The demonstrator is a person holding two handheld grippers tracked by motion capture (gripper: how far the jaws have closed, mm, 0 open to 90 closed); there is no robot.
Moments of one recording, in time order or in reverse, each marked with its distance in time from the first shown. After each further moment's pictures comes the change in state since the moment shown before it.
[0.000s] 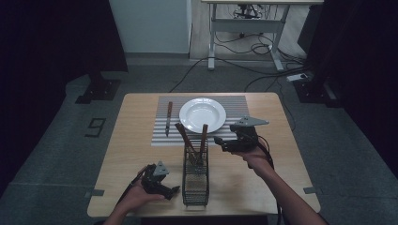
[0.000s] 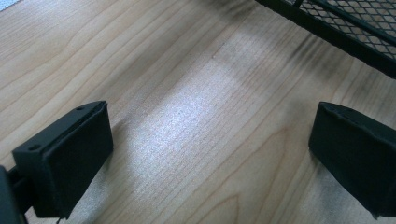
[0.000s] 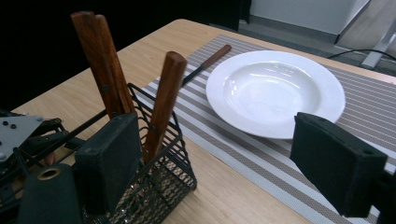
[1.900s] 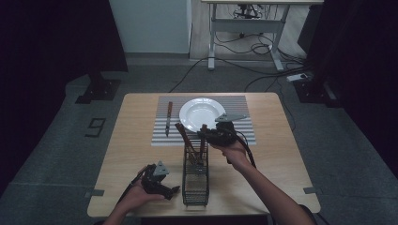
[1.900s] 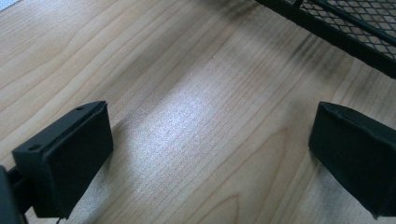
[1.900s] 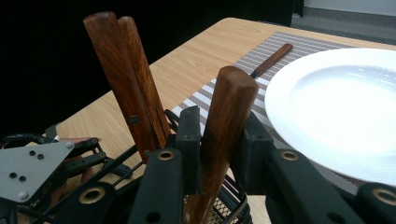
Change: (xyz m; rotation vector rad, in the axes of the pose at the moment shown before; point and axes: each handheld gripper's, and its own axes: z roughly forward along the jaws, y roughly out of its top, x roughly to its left) left arm 0.000 0.000 0.000 0.000 0.000 -0.001; right arm 0.010 0.003 0.068 -0.004 0.205 0.066
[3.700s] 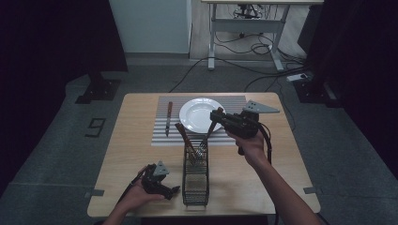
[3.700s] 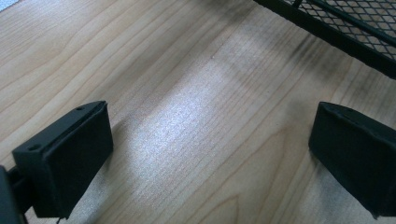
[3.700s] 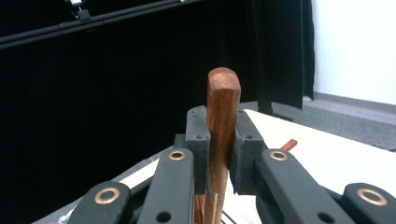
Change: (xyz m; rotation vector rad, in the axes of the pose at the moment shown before) left arm 0.000 0.000 0.000 0.000 -0.002 0.004; right arm 0.015 0.046 -0.087 -0.331 0.097 -0.033
